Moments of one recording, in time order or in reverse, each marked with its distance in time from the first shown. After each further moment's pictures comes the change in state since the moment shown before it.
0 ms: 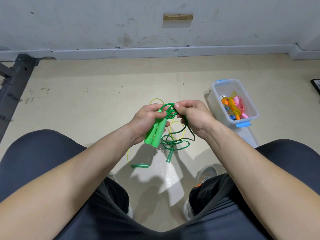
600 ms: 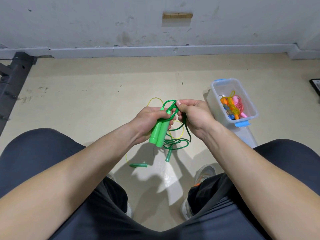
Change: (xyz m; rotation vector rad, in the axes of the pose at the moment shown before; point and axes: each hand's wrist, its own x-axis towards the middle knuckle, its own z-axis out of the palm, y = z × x) left_hand 0.000 0.000 0.012 -0.139 -0.064 -0.032; right_hand 0.002 0.000 0.002 0.265 0.082 0.078
